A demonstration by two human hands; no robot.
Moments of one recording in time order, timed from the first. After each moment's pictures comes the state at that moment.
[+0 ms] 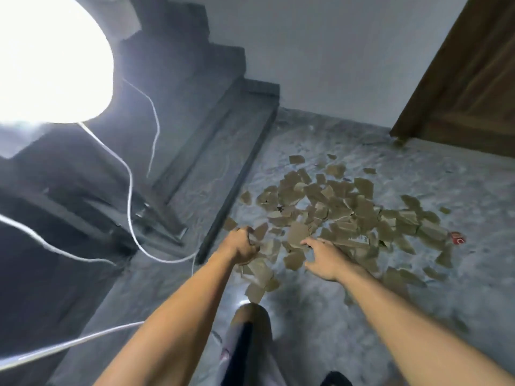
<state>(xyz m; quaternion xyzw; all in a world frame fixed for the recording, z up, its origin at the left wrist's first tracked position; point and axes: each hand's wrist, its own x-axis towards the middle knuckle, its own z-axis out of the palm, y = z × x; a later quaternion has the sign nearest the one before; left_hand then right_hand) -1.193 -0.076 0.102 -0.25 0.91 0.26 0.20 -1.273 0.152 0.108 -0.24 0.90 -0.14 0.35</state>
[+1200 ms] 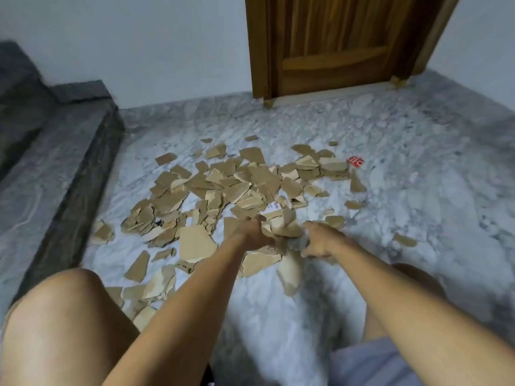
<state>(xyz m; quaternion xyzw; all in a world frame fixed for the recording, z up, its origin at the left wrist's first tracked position) -1.417 0.200 -0.237 0.04 0.94 0.20 0.26 -1.379 0.403 -0.225 0.04 0.95 -0.15 0.28</state>
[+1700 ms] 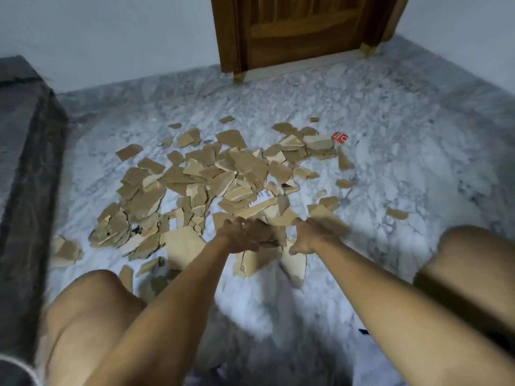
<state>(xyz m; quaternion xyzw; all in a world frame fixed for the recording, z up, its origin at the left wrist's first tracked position) -1.458 0.147 -0.289 0.09 0.93 0.16 0.32 -1.406 0.353 -0.281 0.14 0.93 -0.13 0.32</state>
